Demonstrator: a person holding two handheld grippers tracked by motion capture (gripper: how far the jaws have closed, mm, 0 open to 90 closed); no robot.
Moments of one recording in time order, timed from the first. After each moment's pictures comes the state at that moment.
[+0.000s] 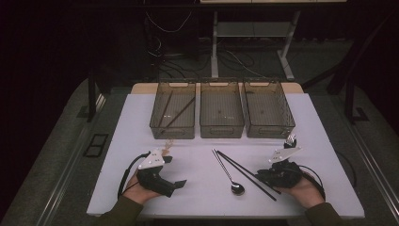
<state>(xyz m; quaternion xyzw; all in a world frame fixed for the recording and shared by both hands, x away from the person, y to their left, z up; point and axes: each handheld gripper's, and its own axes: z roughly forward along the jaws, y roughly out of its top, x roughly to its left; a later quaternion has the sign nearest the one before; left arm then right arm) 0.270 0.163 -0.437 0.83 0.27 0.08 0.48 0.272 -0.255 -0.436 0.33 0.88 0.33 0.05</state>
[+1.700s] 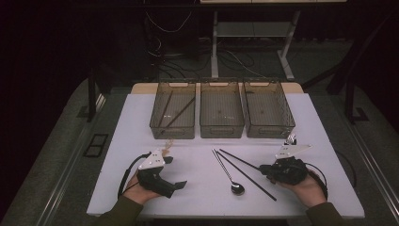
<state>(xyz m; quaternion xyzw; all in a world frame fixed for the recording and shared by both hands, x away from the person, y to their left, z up) 0.269 0.162 -0.437 0.84 0.26 0.07 0.48 0.272 -0.267 -0.420 0.35 0.86 0.37 0.08</state>
